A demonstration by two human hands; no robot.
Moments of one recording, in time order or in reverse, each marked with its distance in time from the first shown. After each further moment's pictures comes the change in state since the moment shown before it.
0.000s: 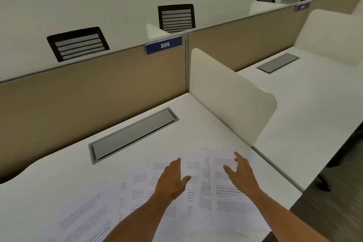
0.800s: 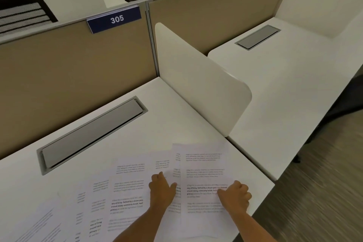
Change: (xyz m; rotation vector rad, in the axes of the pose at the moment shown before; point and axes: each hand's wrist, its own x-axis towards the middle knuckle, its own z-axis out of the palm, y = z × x) left_hand 0.064 0.051 0.102 -0.161 -0.088 -0.419; right_hand 0.031 0.111 0.005 -0.300 0.070 0.593
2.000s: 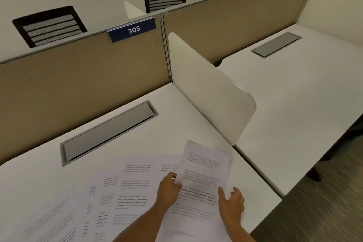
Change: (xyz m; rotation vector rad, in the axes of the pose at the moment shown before) left_hand -0.016 0.022 -0.006 -0.382 -0.054 0.104; right_hand -0.012 0.001 0.002 0.557 -0.052 -0.047
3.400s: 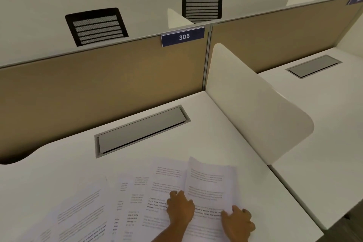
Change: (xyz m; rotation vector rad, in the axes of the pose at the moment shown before) left_hand -0.017 -0.045 -0.053 0.285 0.128 -0.278; right_hand -0.036 -0.014 0.083 -0.573 -0.121 -0.035
